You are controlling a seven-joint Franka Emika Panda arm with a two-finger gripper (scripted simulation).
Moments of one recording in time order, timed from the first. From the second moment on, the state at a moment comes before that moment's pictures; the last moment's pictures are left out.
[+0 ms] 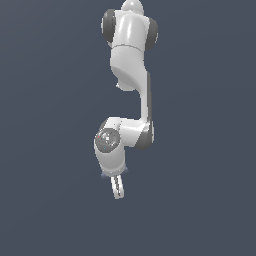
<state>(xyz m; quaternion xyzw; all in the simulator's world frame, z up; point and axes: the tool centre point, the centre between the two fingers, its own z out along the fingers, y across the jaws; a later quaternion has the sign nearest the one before) 0.112 -0.054 0.029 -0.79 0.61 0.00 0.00</state>
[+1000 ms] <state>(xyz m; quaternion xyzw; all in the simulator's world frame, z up) 0.025 0.016 0.030 -0.79 0.61 0.00 0.00</state>
